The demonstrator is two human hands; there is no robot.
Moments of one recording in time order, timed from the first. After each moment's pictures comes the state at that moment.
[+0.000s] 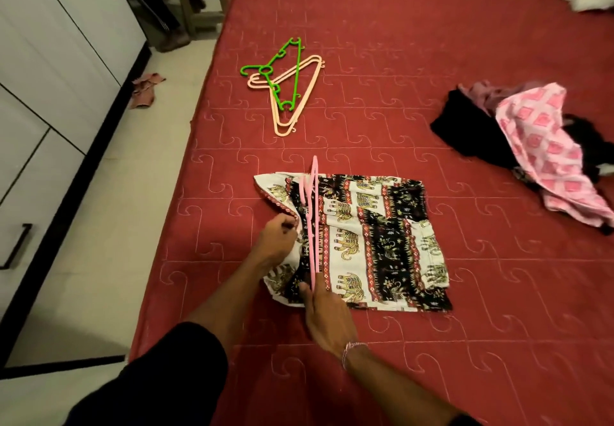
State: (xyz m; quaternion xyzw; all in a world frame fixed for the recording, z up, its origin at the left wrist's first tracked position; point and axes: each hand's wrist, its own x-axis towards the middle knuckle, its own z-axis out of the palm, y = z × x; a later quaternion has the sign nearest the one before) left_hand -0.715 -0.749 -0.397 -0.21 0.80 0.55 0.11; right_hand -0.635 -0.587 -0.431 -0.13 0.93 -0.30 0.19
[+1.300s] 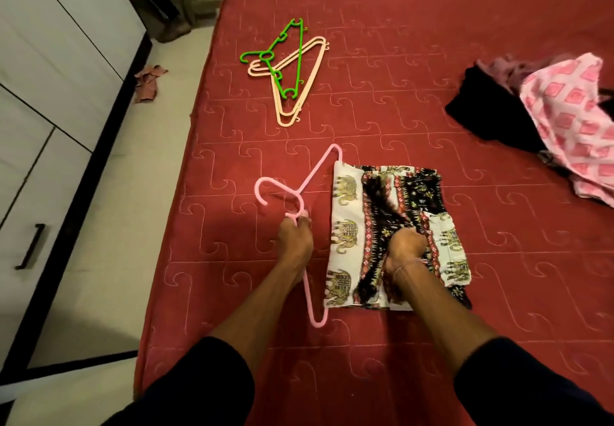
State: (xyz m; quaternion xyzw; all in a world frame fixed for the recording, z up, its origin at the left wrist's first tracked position) left_hand -0.734 -0.706 -0.423 -0.40 0.69 0.60 0.01; right_hand -0.791 -0.534 -0.445 0.49 0.61 -0.62 0.04
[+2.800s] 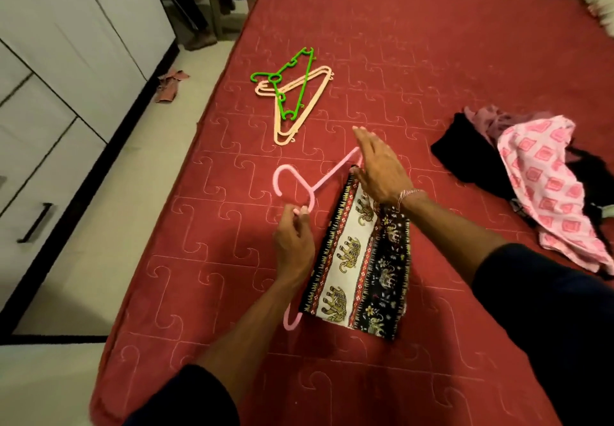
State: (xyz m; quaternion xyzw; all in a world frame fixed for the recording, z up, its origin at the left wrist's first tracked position) left_hand -0.740 -0.642 -0.348 -0.26 0.74 0.58 -0.19; right_hand -0.933 -0.518 -0.318 -0.33 0.93 -0.16 0.02
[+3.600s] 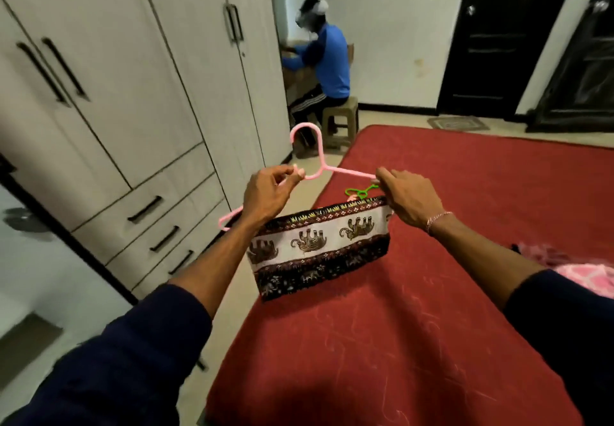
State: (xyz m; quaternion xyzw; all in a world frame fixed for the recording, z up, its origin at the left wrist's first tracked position) left_hand -0.649 -0.814 0.024 -0.20 0.86 0.34 -0.32; right_hand -0.852 -0.588 -0.003 -0.50 0.83 -0.13 -0.18
